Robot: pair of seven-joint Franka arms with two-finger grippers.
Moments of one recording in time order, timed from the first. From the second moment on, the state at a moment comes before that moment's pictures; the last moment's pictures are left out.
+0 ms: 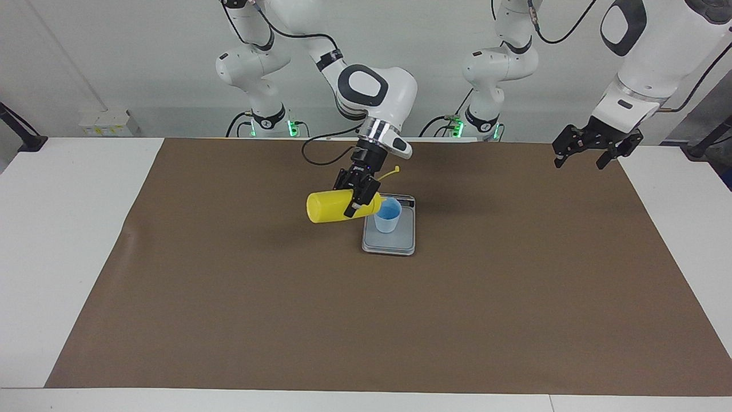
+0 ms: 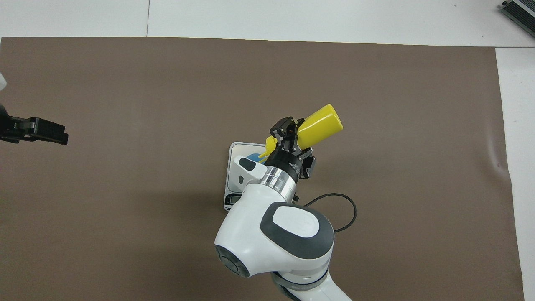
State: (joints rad) left arm 0.13 -0.02 -0.17 -1.62 -0.02 1.59 0.04; right arm 0.65 0.17 0.08 -1.92 -1.15 2.08 -0.54
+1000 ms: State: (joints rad) left arm 0.13 -0.02 -0.17 -1.62 -0.02 1.59 0.04; right arm 0.55 0.16 0.07 -1.83 -0.74 2.04 -0.54
